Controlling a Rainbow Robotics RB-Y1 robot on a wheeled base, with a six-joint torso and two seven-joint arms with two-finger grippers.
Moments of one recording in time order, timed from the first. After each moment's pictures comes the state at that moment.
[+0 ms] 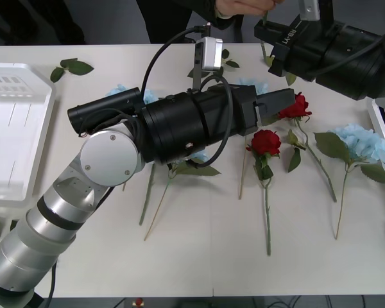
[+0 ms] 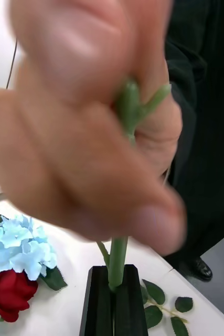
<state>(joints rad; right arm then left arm) -0.49 -0.58 0.05 -1.73 -1.58 0.71 2.66 -0.43 0.31 -0.49 -1.90 1.32 0.53 -1.71</state>
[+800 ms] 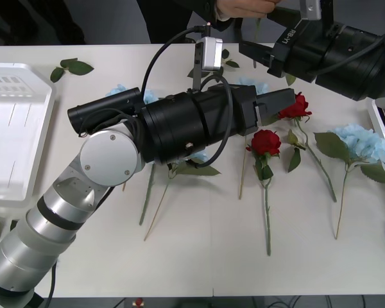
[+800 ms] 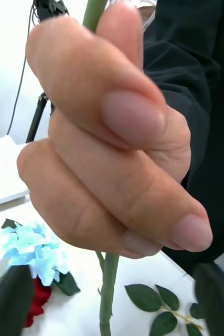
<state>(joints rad) -0.49 -0.58 0.05 -1.73 -1.64 0.73 2.66 -0.43 0.31 -0.49 -1.90 1.33 0.53 -1.71</state>
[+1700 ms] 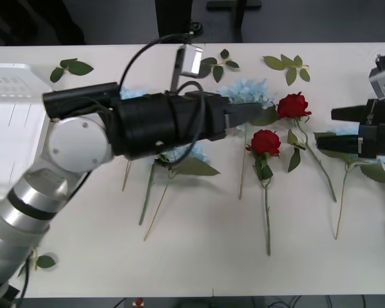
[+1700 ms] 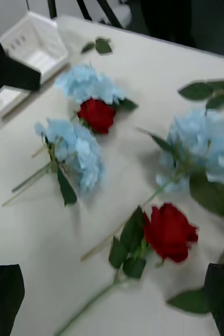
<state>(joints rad) -0.14 -0.79 -0.25 -1.83 -1.64 1.33 2.30 -0.43 0.43 -0.39 -1.90 1.40 0.73 -1.71</state>
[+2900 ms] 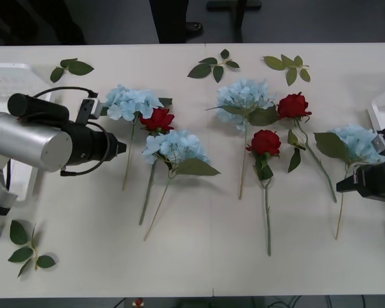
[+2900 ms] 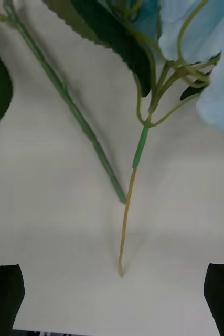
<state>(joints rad) -0.11 -0.83 -0.05 -1.74 -0.97 1.46 1.31 -0.36 0.51 -0.20 -1.68 0.51 1.17 -1.37</state>
